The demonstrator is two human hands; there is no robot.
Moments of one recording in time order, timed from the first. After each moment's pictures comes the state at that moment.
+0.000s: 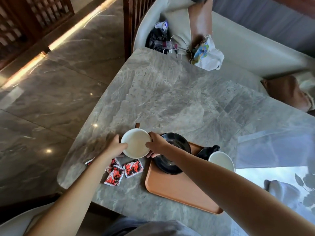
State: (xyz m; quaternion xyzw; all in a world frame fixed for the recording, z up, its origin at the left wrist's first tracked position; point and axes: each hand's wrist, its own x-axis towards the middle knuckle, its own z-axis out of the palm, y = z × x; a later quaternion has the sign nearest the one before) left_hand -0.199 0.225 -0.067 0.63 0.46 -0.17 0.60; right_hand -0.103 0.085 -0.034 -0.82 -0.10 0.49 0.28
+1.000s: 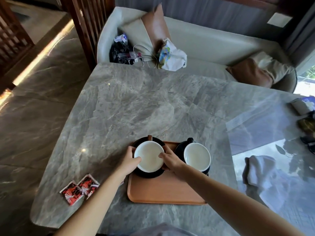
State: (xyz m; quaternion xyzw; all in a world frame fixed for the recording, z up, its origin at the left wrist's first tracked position) left_hand -0.162 0.116 -0.047 0.74 0.30 -0.21 0.57; right_hand -0.109 -0.048 -0.035 -0.78 0.11 0.40 0.47
